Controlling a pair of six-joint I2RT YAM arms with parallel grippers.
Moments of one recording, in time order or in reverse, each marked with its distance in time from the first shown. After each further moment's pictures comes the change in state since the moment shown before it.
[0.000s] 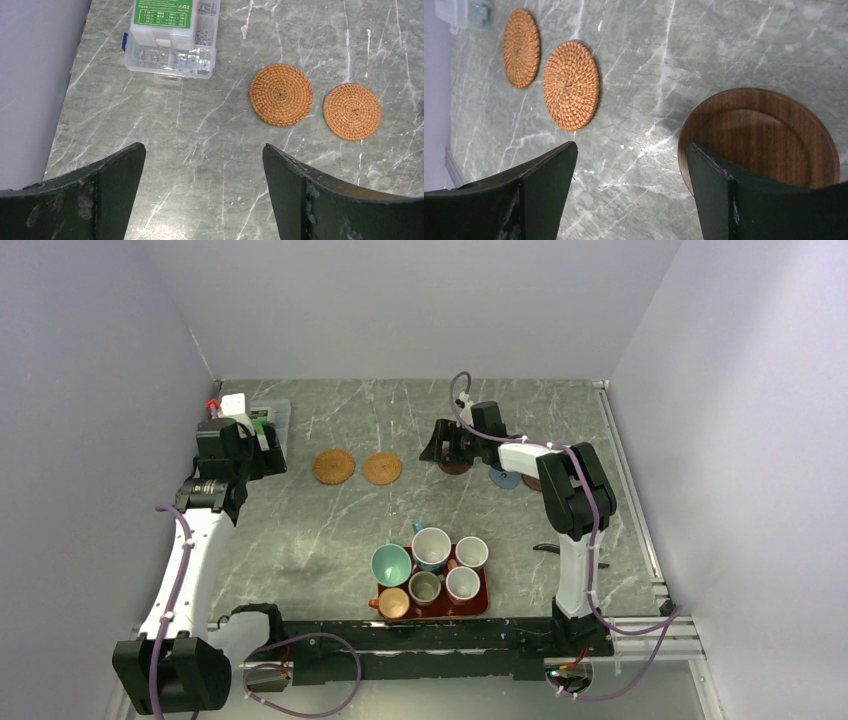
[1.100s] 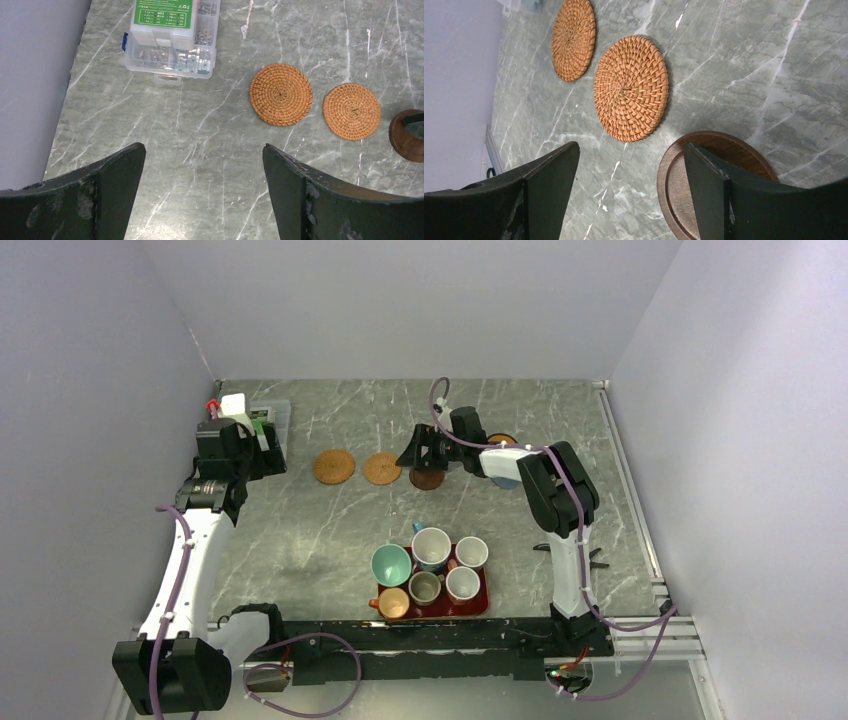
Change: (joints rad) left arm 0.000 -0.003 0.000 -0.001 0.000 0.000; right arm 0.095 0.079 0.020 0.167 -0.103 0.113
